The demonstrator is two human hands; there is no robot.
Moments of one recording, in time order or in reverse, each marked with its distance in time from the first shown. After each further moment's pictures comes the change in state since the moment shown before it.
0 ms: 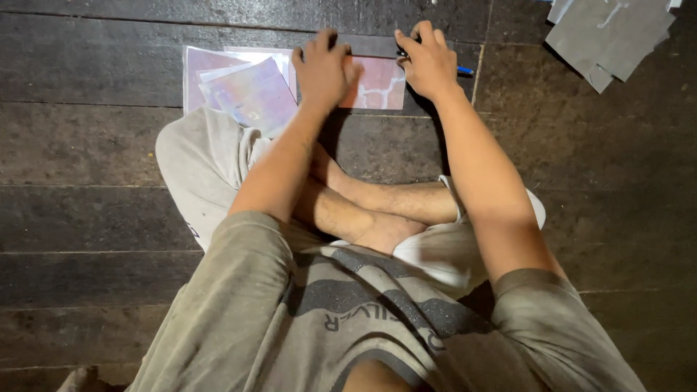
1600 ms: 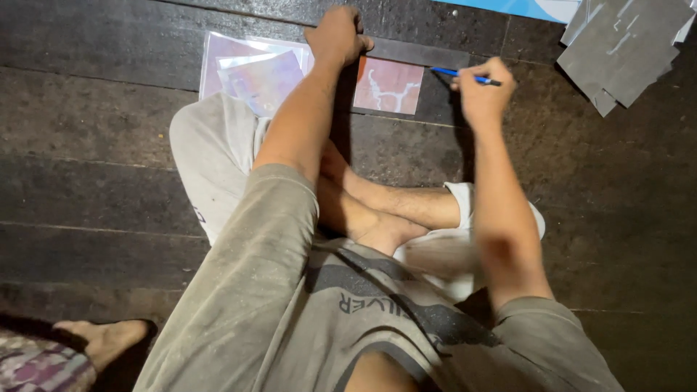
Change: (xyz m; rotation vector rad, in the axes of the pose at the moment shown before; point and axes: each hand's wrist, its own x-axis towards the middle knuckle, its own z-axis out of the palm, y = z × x) left_hand 0.070 -0.024 0.005 -0.276 -0.267 -0.354; right_hand -0.049 0.018 -0.044 0.900 0.325 0.385
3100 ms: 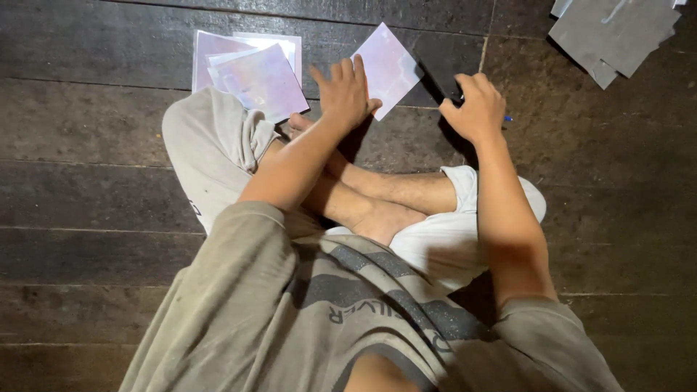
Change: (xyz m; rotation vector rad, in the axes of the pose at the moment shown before) left_hand -0.134 0.027 0.029 0.718 -0.091 0.278; right_hand -0.060 -0.002 -0.041 -0.810 -0.150 -0.276
